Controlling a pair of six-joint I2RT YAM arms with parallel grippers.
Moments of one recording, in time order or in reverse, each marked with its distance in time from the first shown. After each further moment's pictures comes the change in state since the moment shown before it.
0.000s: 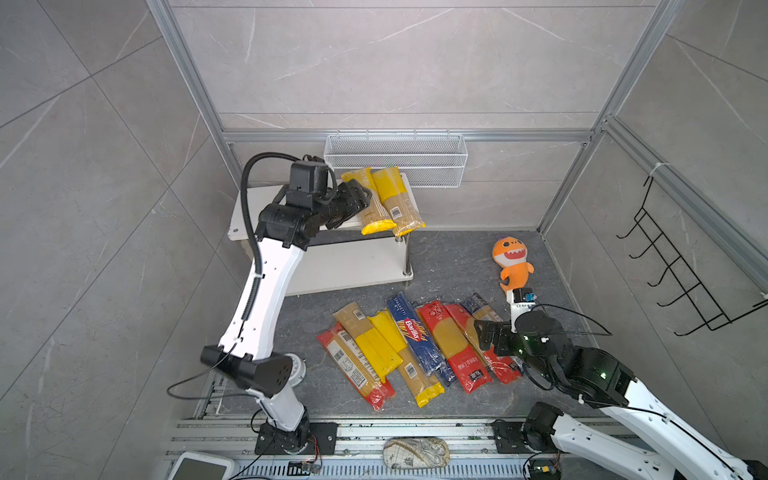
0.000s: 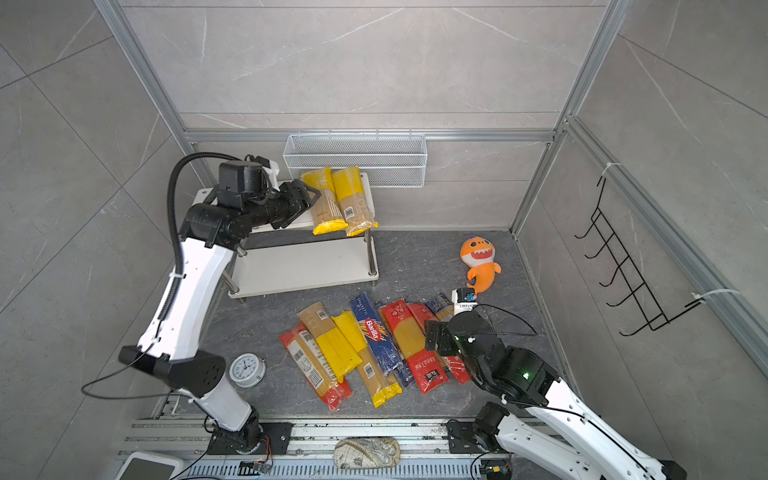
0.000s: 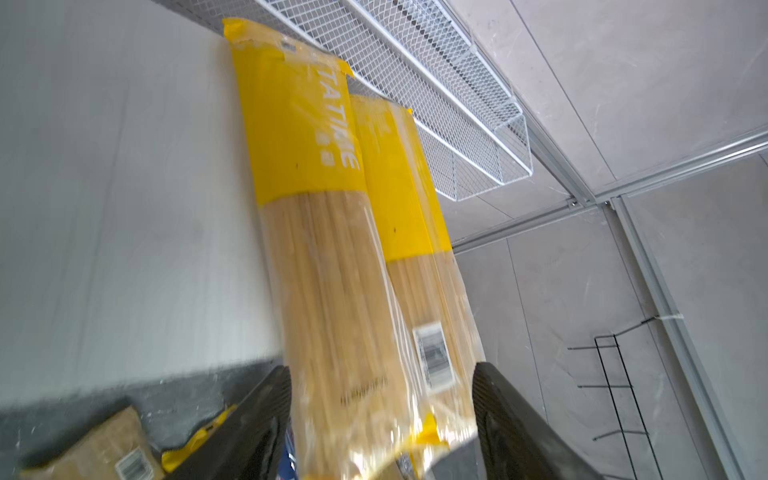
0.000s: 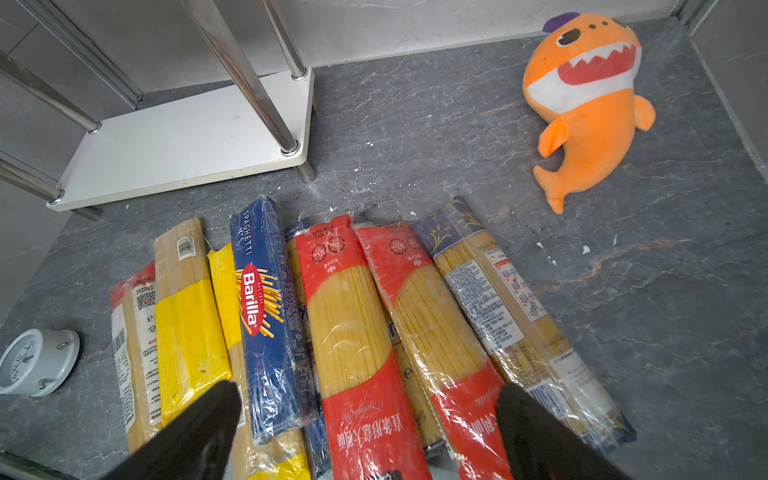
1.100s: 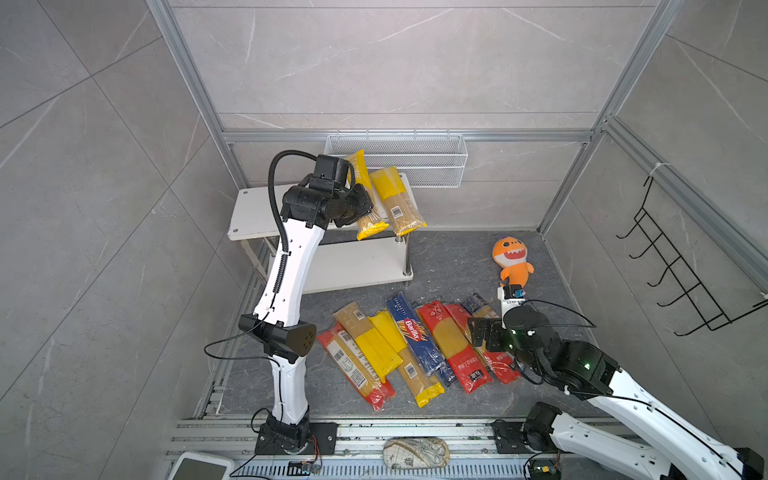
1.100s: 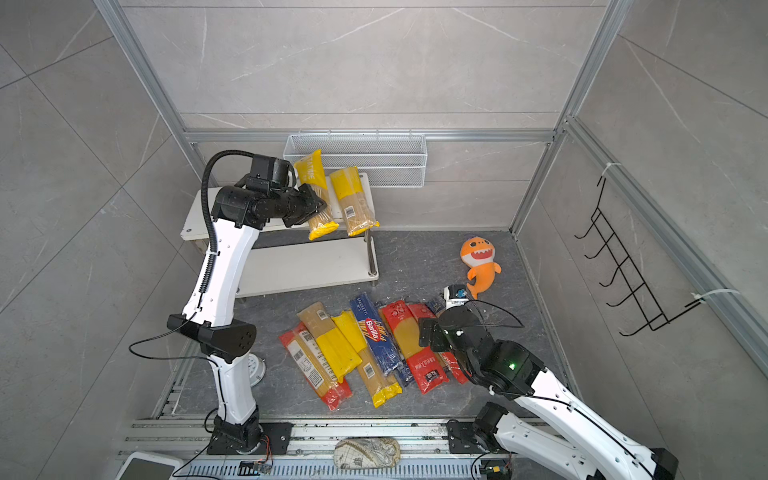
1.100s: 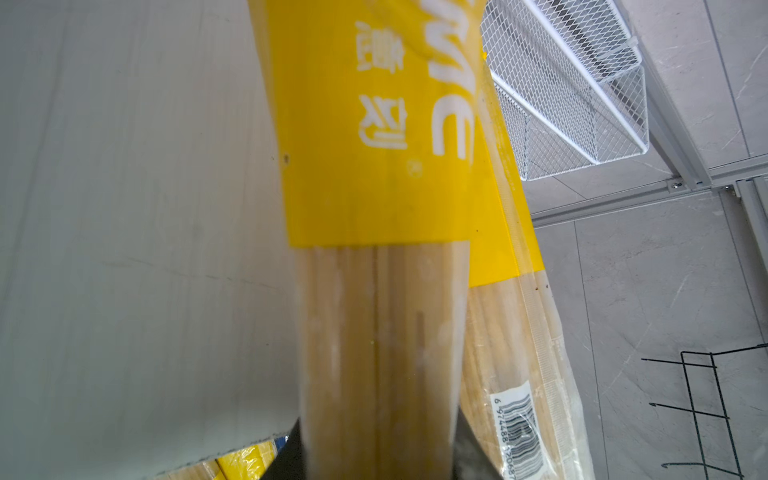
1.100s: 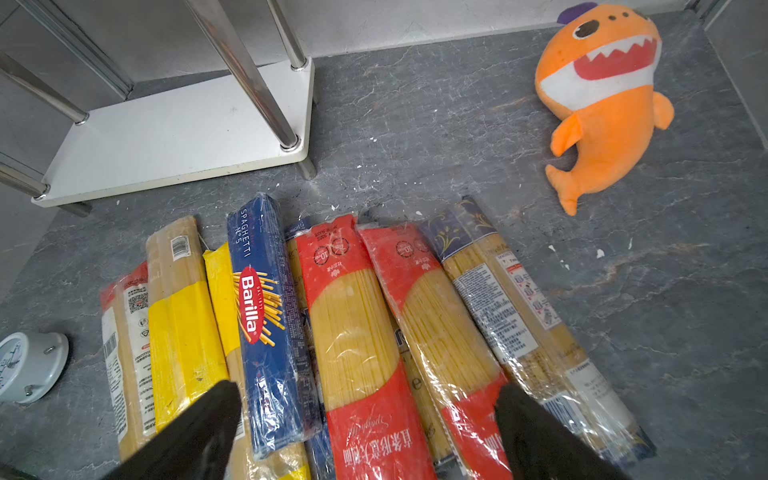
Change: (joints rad) left arm -0.008 0.396 0.487 -0.287 -0.050 0.031; right arm 0.000 0.073 -0.005 0.057 -0.003 -0.001
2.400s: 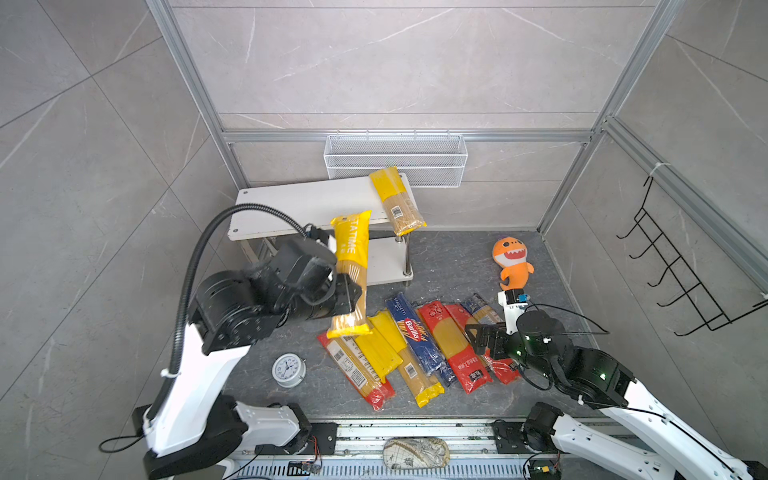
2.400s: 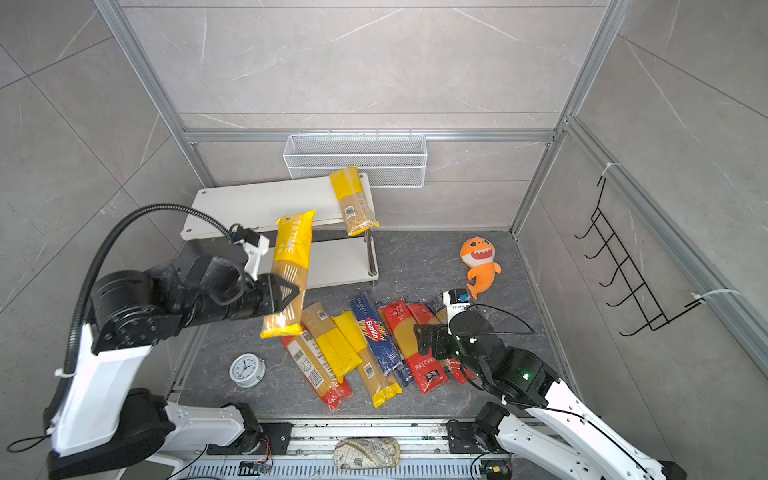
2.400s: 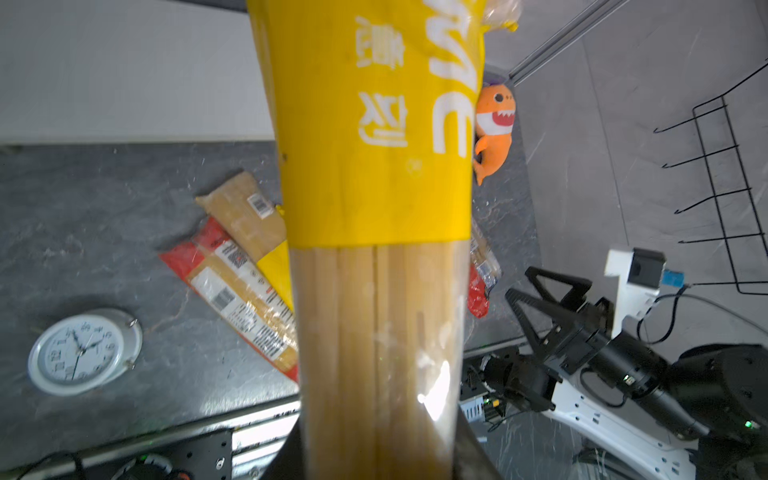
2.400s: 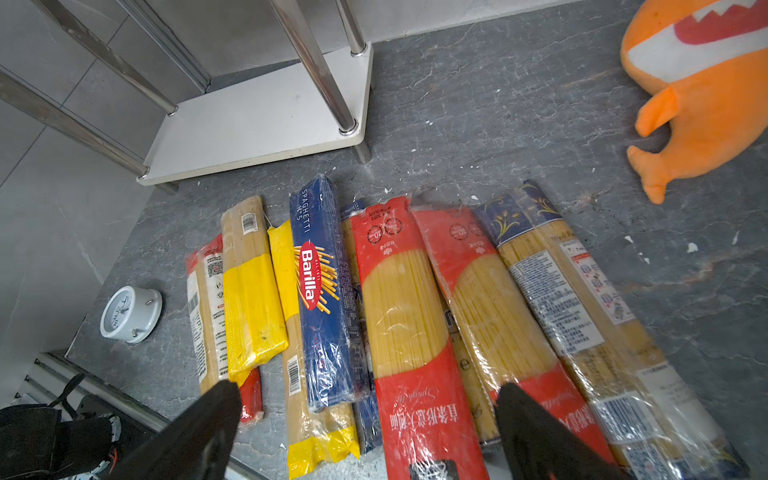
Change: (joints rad) left arm -0.498 -0.602 -0.379 -0.353 -0.305 -0.102; right arm 0.000 -0.078 -0.005 0.002 -0.160 0.007
